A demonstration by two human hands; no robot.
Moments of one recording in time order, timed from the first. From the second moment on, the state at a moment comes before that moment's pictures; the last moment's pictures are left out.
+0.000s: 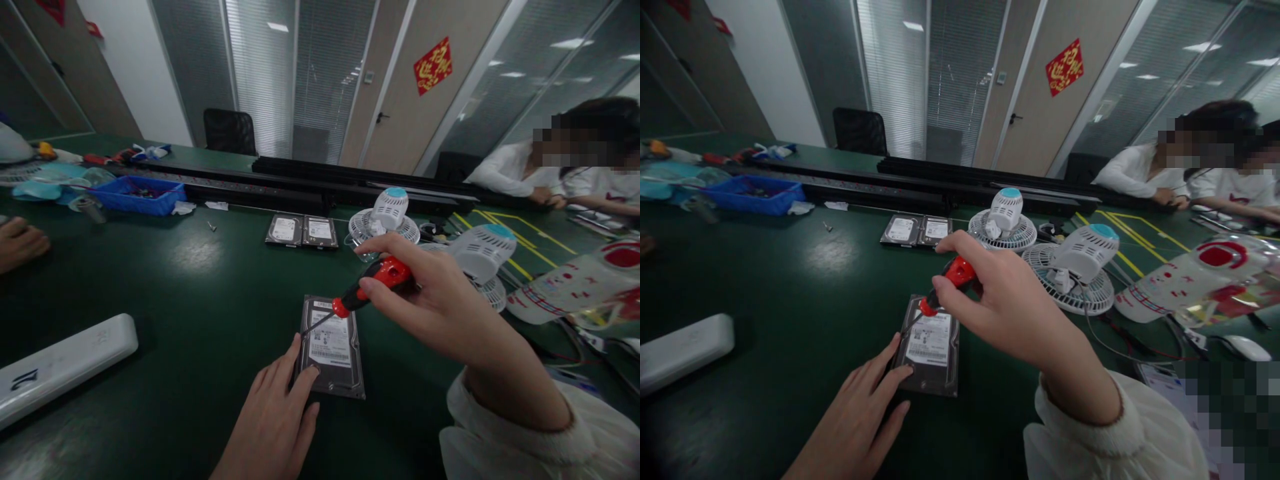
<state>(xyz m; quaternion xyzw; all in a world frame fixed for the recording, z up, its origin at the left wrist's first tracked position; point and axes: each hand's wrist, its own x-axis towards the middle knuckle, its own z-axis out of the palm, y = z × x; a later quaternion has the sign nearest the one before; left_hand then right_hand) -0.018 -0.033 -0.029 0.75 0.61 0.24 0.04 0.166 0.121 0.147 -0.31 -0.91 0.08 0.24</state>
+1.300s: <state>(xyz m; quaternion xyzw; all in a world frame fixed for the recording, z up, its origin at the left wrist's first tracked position) -0.017 -0.033 -0.032 0.75 0.61 0.25 0.02 0.166 0.115 0.146 -0.29 -0.92 0.08 0.26</state>
